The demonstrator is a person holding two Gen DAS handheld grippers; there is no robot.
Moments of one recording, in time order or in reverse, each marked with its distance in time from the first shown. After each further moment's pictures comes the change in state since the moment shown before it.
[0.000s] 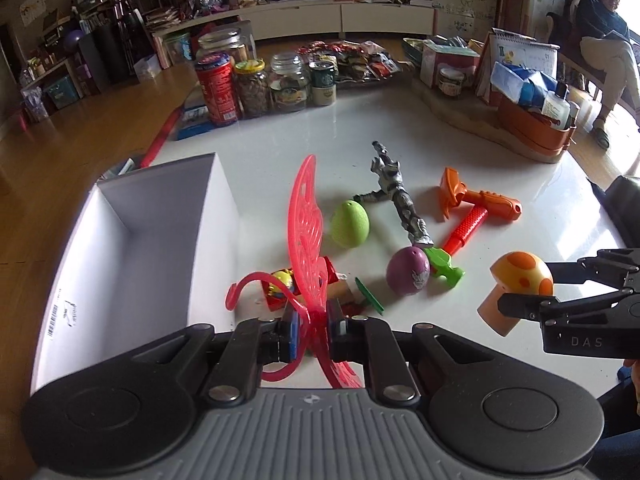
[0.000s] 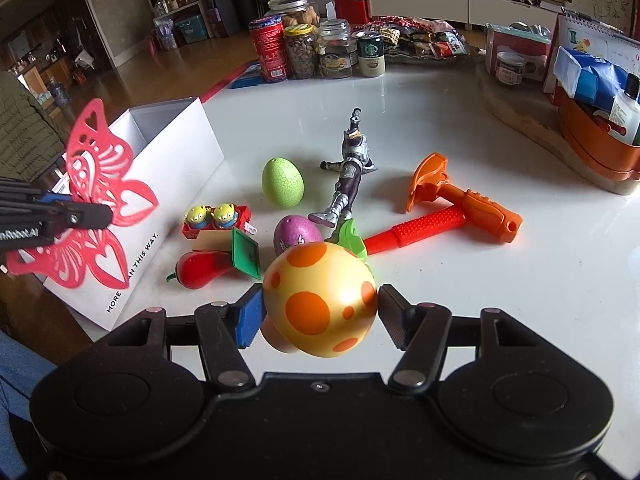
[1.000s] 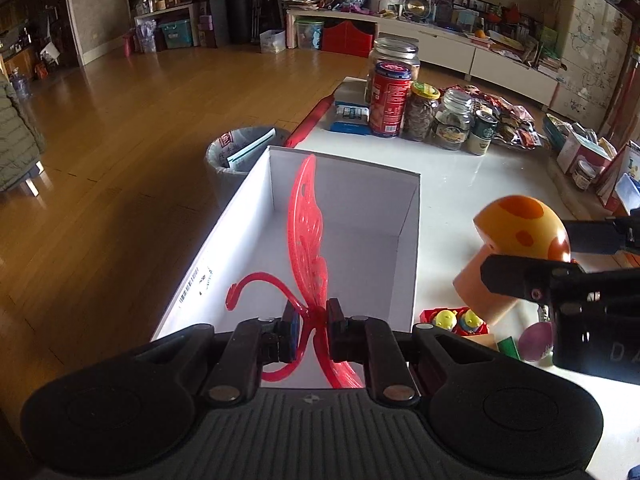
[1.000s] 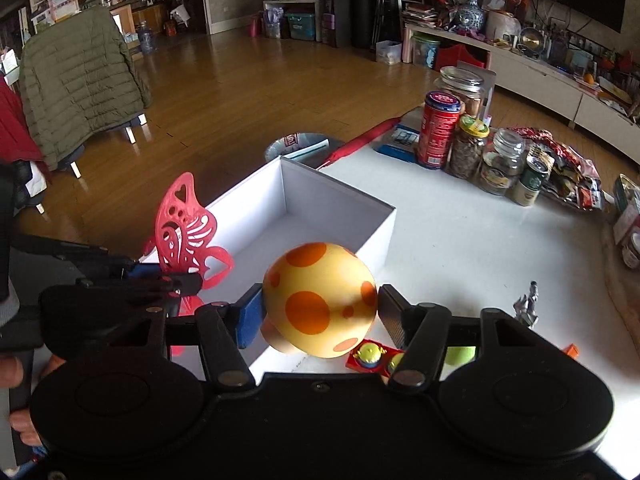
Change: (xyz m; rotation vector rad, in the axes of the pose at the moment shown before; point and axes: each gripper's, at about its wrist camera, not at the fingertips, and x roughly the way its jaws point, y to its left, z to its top) left arm -0.009 0.165 -0.014 -0.350 -0.018 0.168; right arm 0.027 0.202 0.116 -0.344 -0.052 0.115
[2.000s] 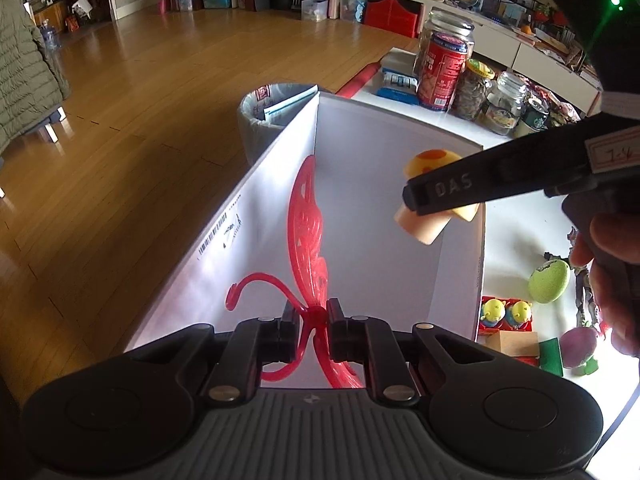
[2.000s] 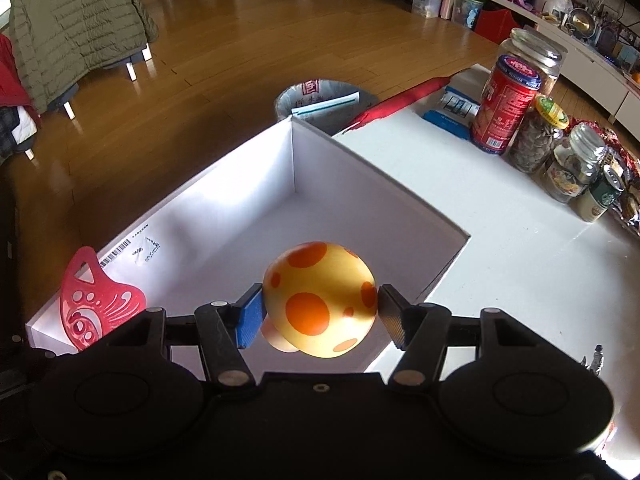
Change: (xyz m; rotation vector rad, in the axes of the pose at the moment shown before) left arm 0.054 0.020 -0.014 -0.117 0.096 0.051; right arm 0.130 0.017 0.036 -0.100 0.194 0.023
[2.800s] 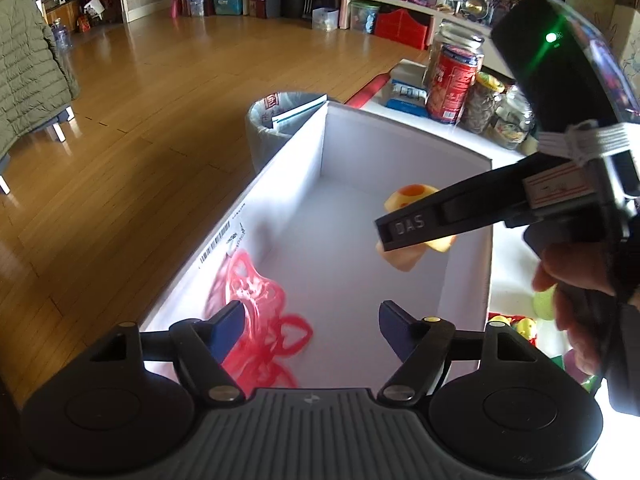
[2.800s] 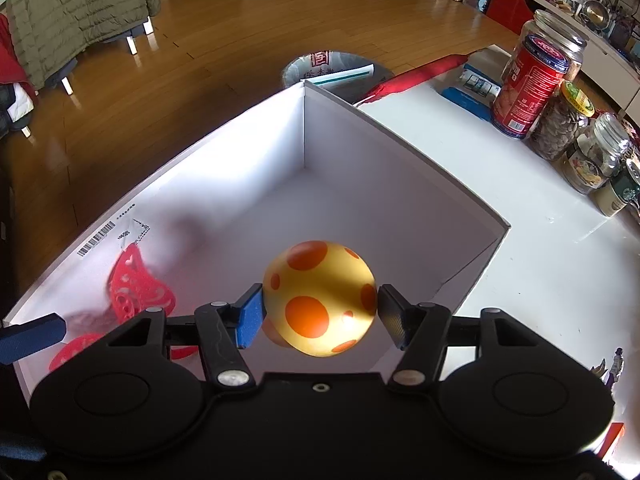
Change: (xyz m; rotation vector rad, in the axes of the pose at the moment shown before) left arm -0.002 0.002 -0.005 -0.036 -0.047 0.013; right arm 0.030 0.009 0.006 -0.024 0.060 -0.003
